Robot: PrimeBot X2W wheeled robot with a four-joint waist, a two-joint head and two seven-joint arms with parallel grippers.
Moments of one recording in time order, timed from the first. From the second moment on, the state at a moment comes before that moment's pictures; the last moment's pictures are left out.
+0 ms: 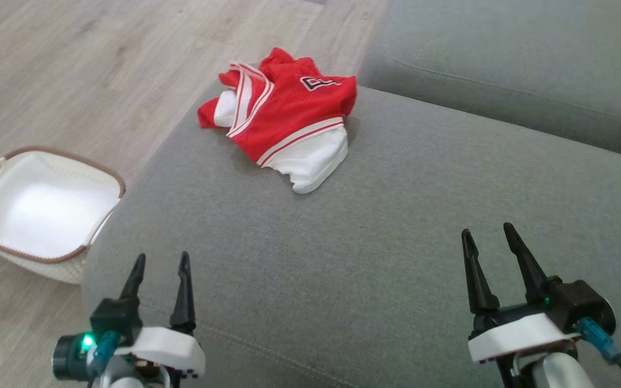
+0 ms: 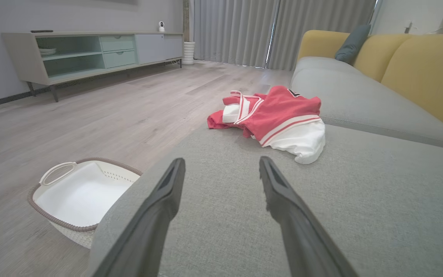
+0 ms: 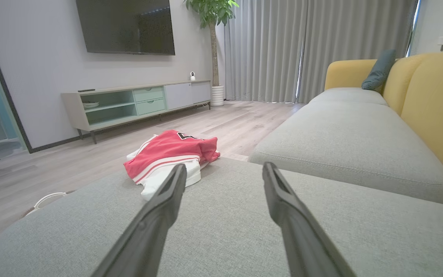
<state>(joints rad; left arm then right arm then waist) 0.04 0.06 -0.16 0.23 -0.11 0.08 -0.25 0.01 -0.04 0.10 0.21 0.11 0.12 -0.25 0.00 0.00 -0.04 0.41</state>
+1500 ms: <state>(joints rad) -0.88 0.33 -0.19 0.83 -0.12 -0.12 0.05 -0.28 -0.05 0.17 0.06 0.03 0.12 -0.26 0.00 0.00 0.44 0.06</state>
